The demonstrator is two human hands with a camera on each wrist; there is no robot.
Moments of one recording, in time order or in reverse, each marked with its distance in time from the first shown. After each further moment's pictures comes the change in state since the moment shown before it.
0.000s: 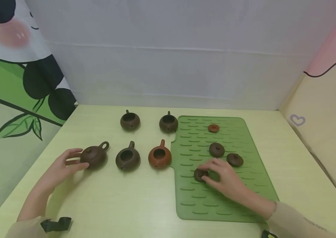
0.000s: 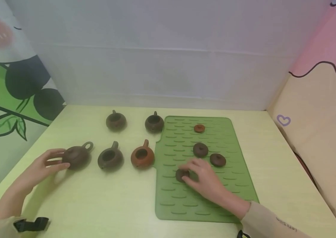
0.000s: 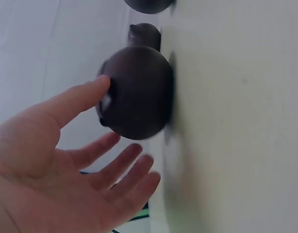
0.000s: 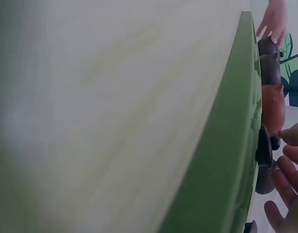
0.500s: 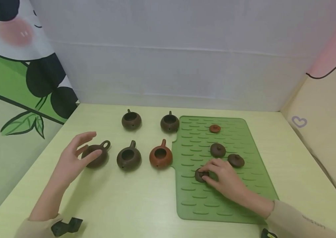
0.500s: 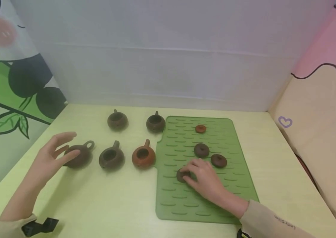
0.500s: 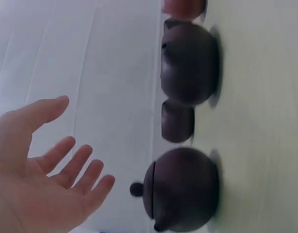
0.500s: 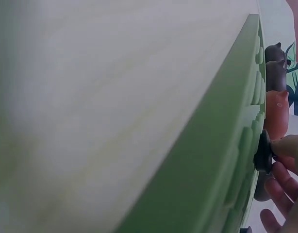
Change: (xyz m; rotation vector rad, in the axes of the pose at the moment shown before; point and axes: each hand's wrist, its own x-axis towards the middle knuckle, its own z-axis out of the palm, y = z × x) left_hand -0.016 0.075 0.022 -0.072 0.262 0.276; right_hand 0.003 -0.004 0.000 -0.158 -0.052 0.040
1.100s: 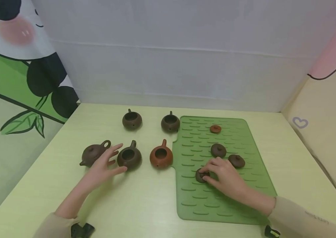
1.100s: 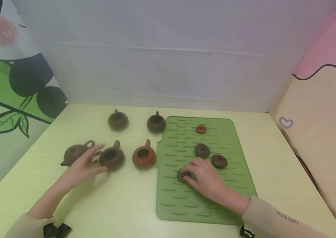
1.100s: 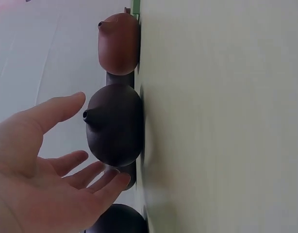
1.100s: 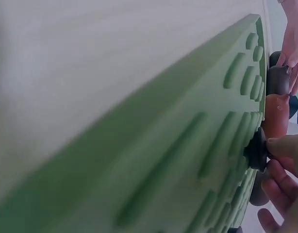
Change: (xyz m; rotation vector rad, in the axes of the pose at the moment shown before) left_hand 0.001 -0.013 0.062 -0.039 -0.266 0.006; right_hand 0.005 0.001 -0.004 -0.060 -0.033 -0.034
